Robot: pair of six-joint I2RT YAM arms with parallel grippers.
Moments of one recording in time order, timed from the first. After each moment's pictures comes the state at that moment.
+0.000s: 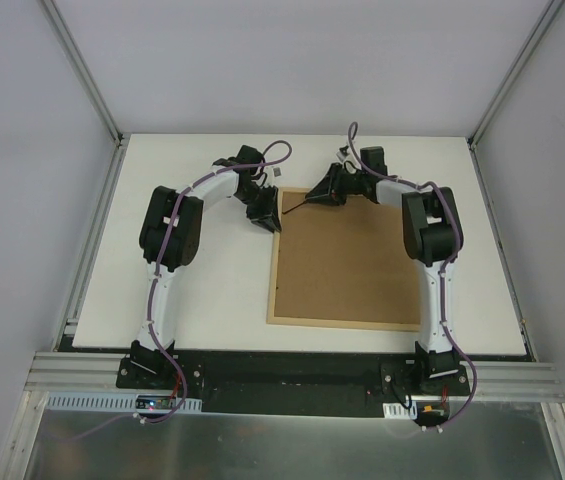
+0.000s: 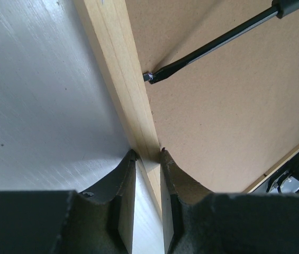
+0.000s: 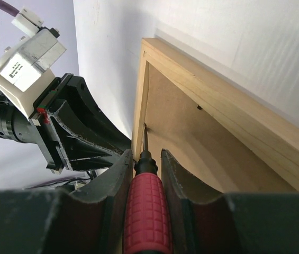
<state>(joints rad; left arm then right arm) -0.38 2.27 1.75 -0.74 0.55 -0.28 0.23 2.35 1.63 0.00 -0.95 0.70</state>
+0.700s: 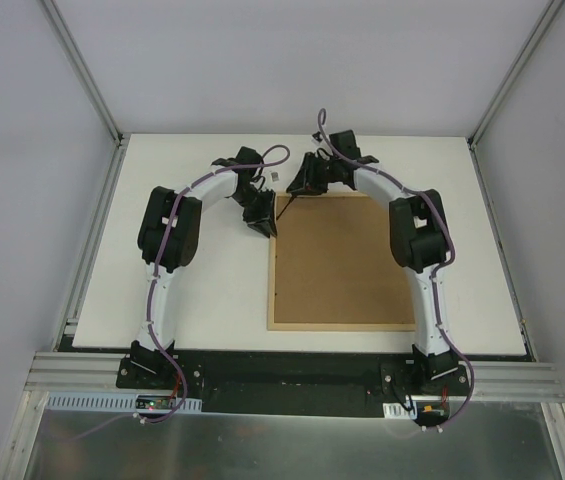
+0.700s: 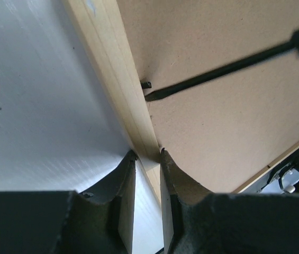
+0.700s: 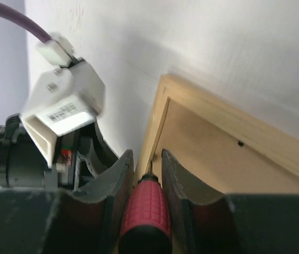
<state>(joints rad) -0.38 2.26 1.74 -0.80 0.55 -0.28 0.36 2.33 1.83 -0.28 -0.69 0.55</state>
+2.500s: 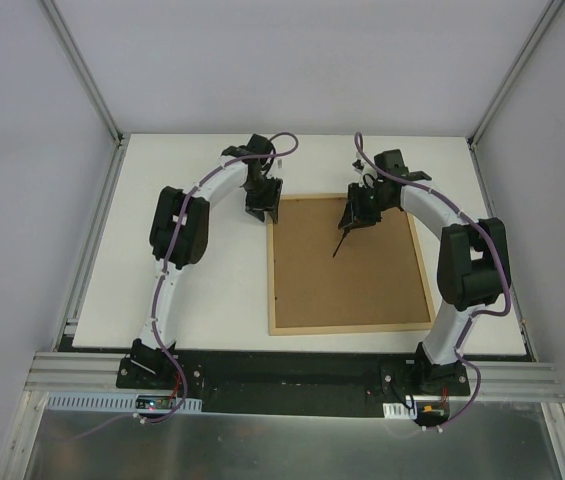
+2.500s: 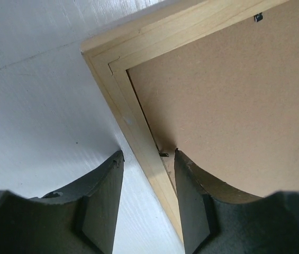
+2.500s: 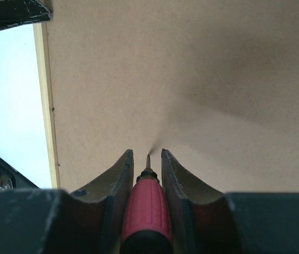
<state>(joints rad) -0.41 2.35 1.98 -0.90 0.29 -0.25 0.25 1.83 1.35 -0.63 -0.47 0.18</state>
